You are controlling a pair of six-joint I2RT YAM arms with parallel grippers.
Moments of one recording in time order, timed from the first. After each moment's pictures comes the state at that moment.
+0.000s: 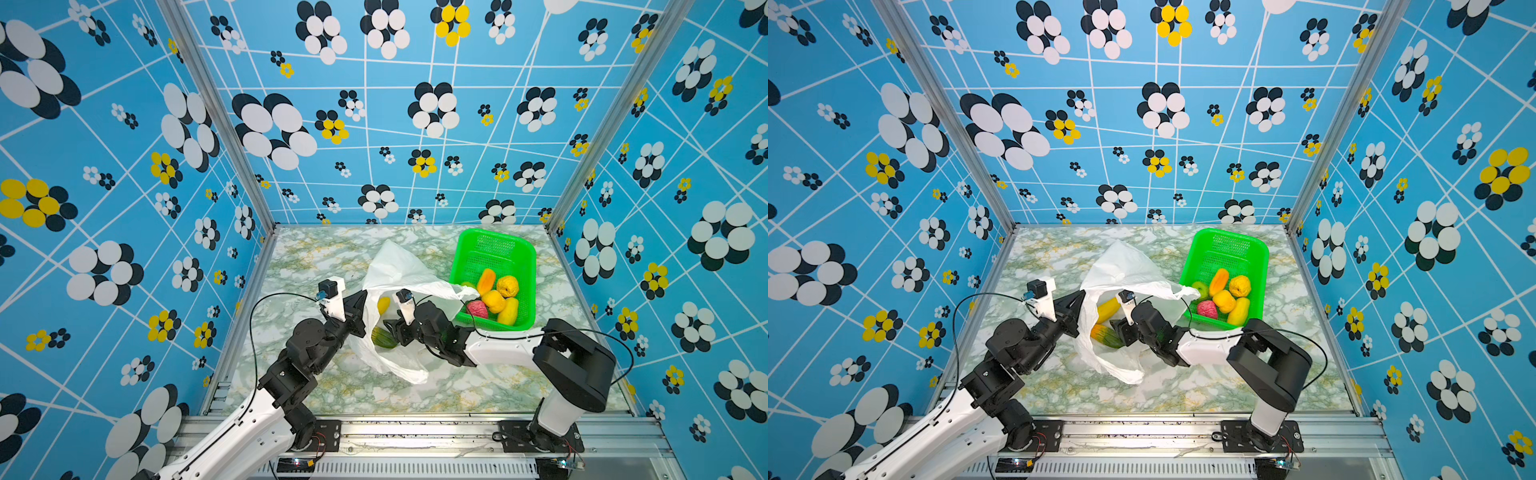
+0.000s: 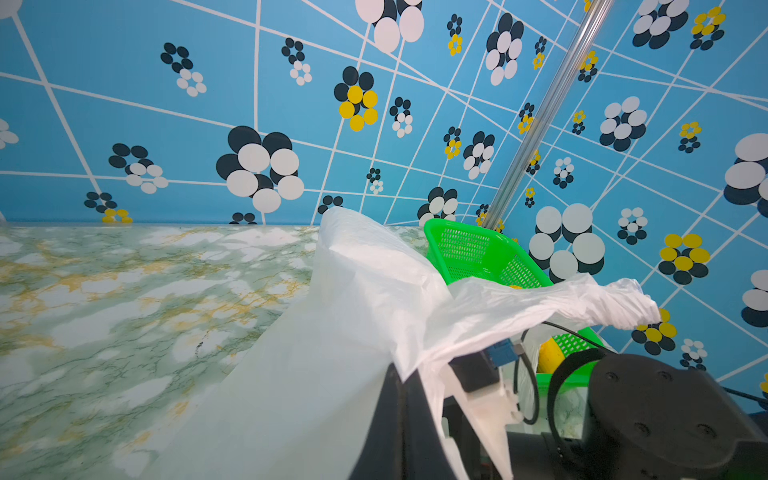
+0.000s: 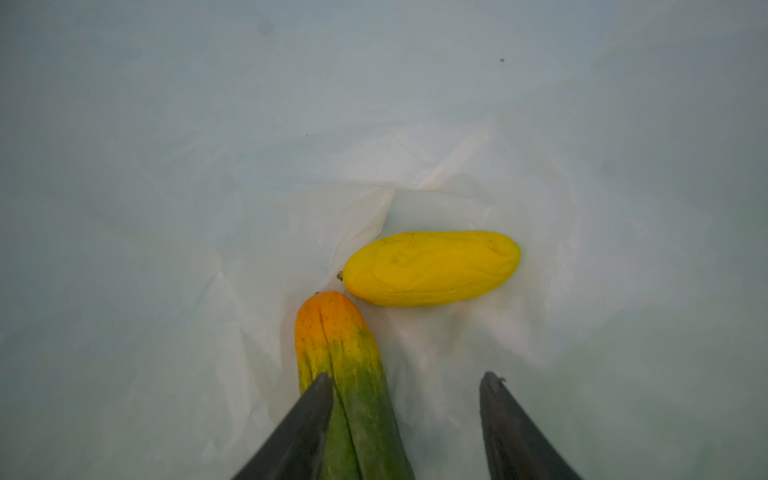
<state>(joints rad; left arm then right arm) -0.67 0.63 0.49 0.12 -0.16 -0.32 0.96 1.74 0.83 0.42 0.10 0.27</state>
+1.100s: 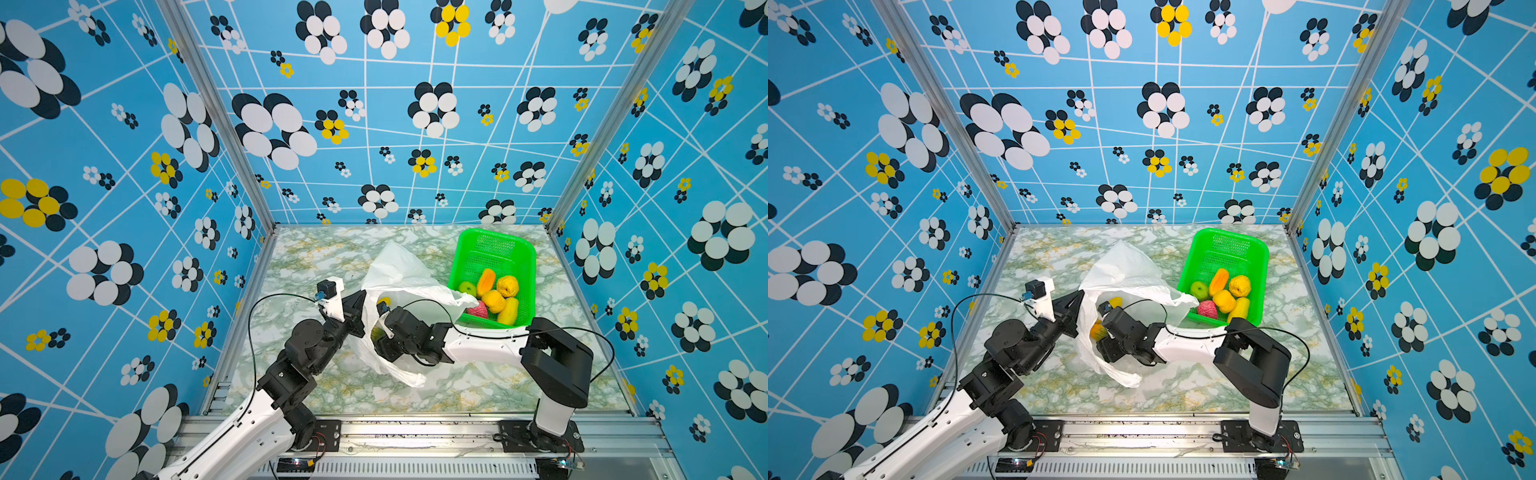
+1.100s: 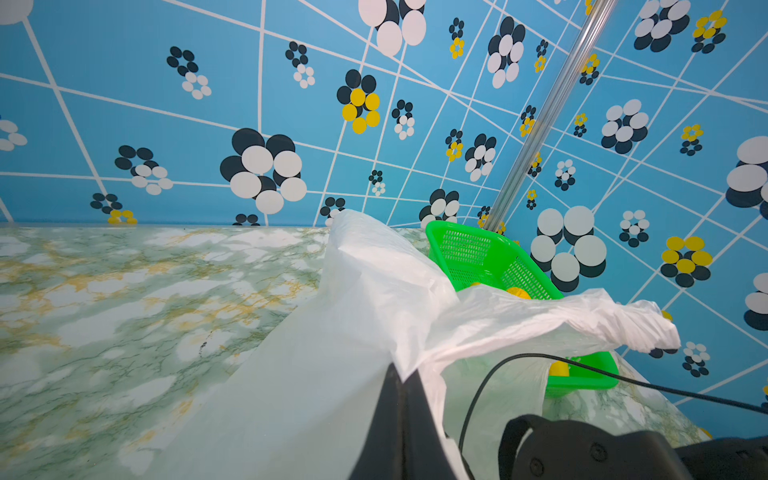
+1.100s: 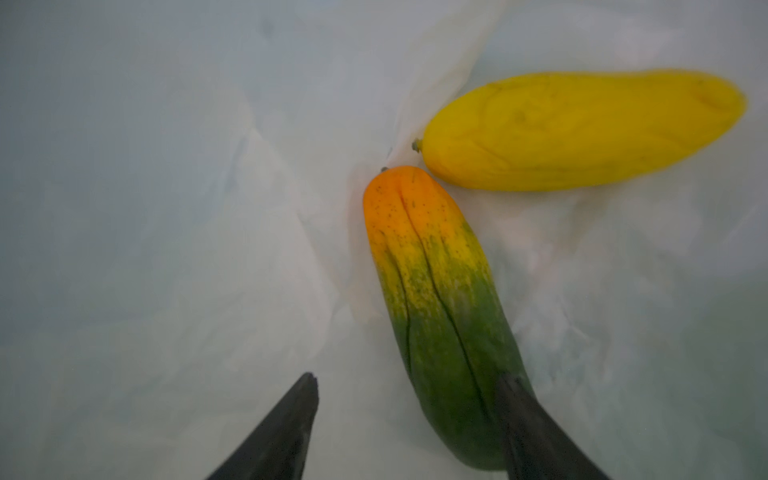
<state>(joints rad) -0.67 0.62 0.49 0.11 -0.17 -0.32 1.07 1.83 1.08 -0.10 0.05 0.37</state>
